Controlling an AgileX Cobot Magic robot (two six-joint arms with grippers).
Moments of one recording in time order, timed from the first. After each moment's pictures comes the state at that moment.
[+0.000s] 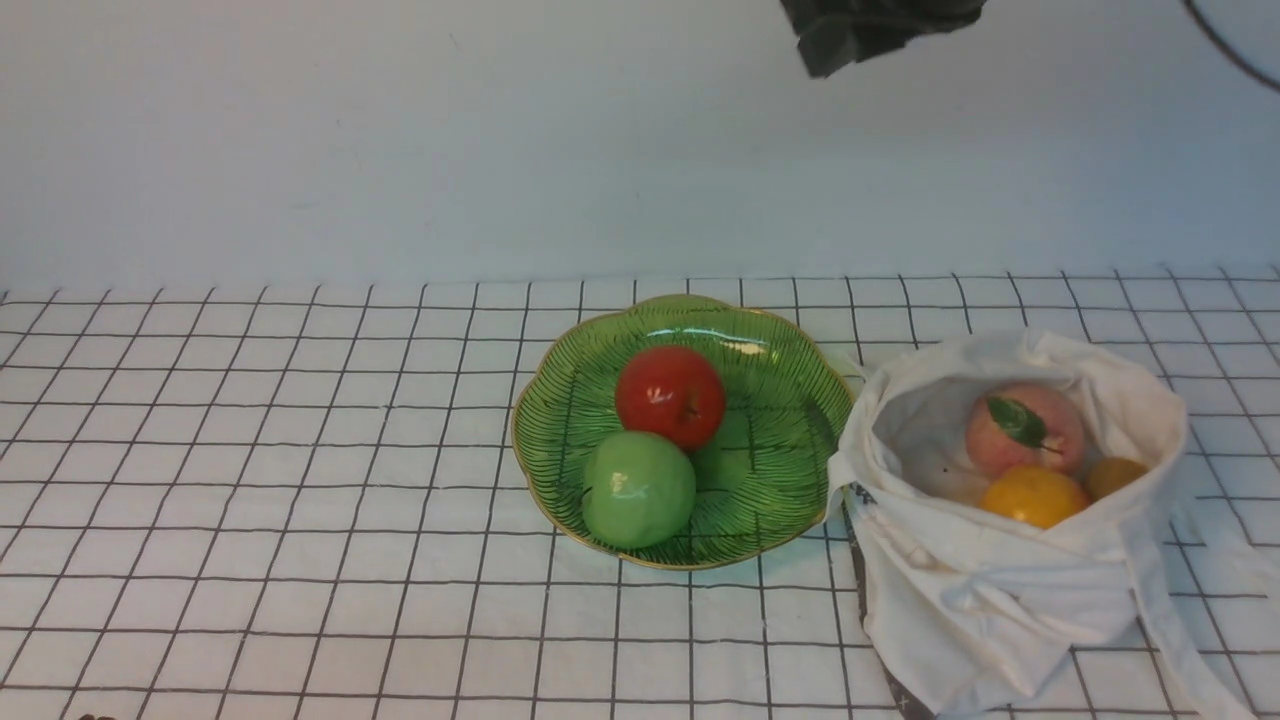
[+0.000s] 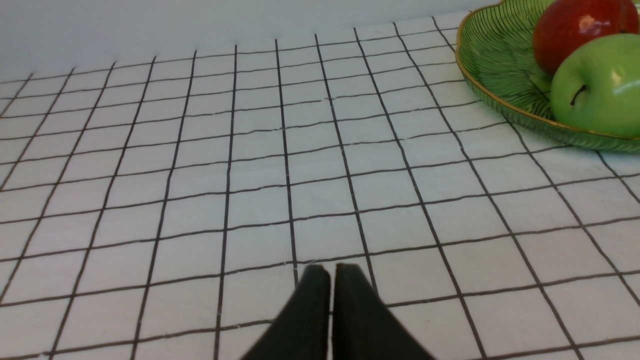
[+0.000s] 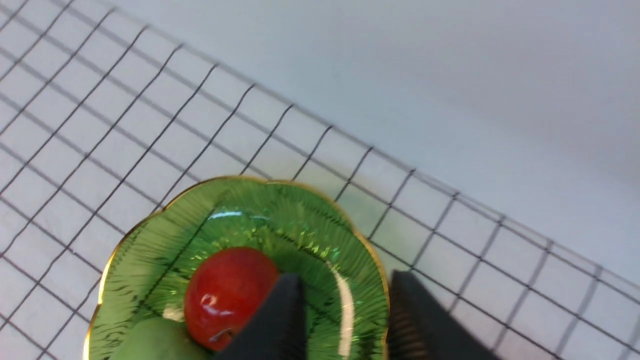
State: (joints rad) right arm 0.36 1.95 -2.23 0.13 1.26 -0.18; left arm -0.08 -0.01 0.03 -0.09 0.38 0.16
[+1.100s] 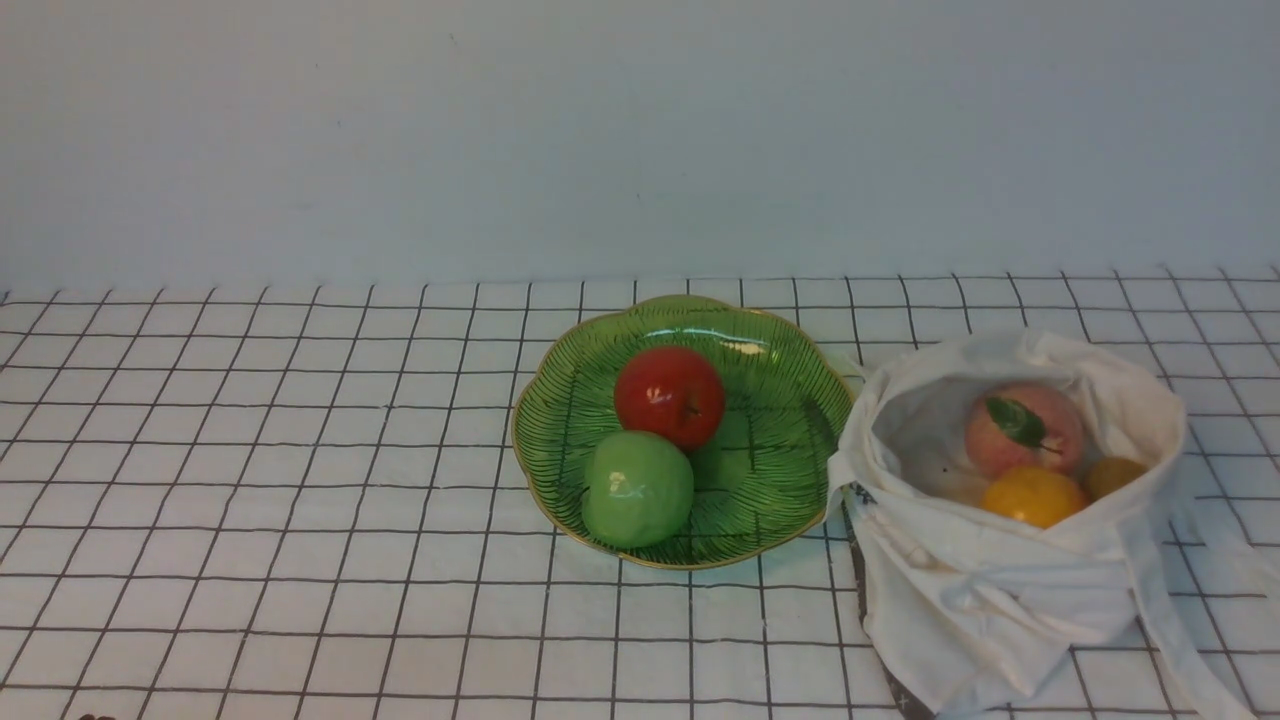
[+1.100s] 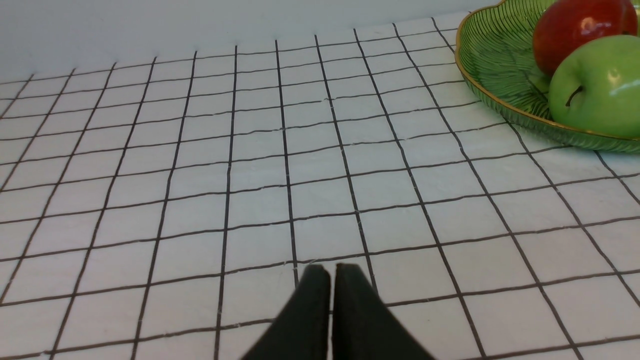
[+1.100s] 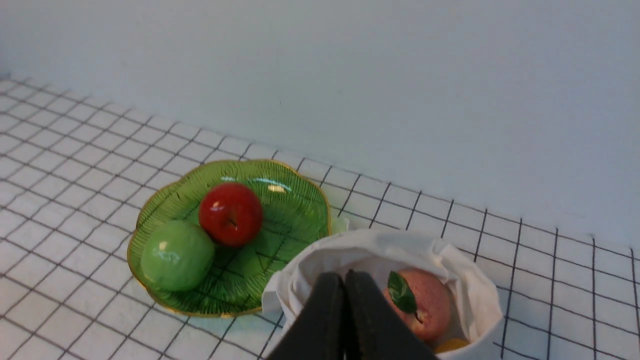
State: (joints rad) right arm 0.36 0.50 -0.87 -0.02 0.86 -0.03; left arm -0.08 -0.01 0.03 -0.09 0.38 0.16
